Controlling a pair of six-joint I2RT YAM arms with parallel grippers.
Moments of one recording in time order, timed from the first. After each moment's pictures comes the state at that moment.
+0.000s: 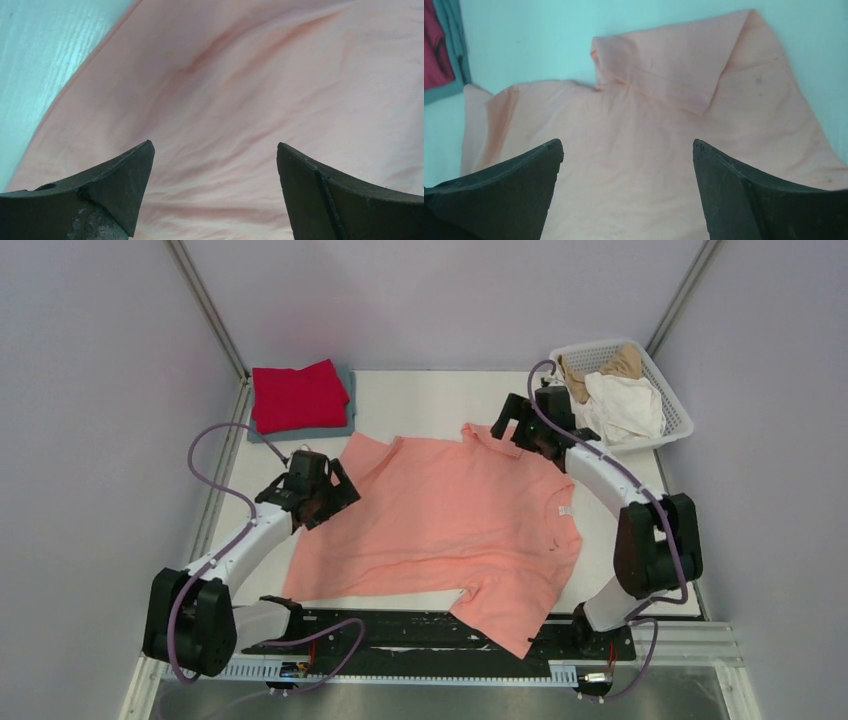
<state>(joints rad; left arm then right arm) -0.26 1.17 0.70 -0.46 -0.09 -0.79 0.31 1.56 1.13 -0.22 0.01 0.52</state>
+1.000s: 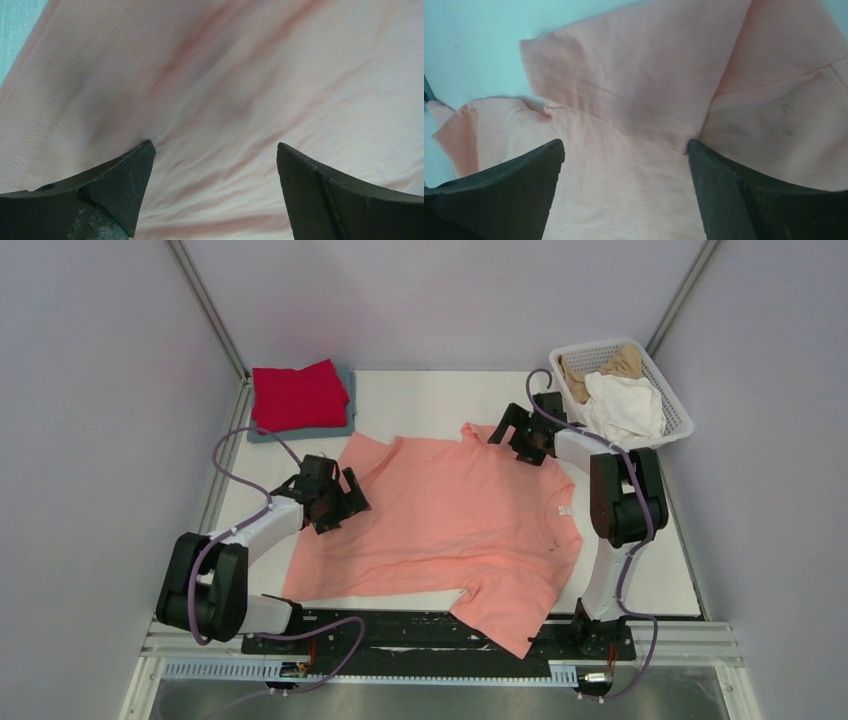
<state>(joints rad) -0.27 1.35 0.65 -0.30 0.04 -0.72 0.16 1.94 1.27 -0.18 -0.18 0.62</state>
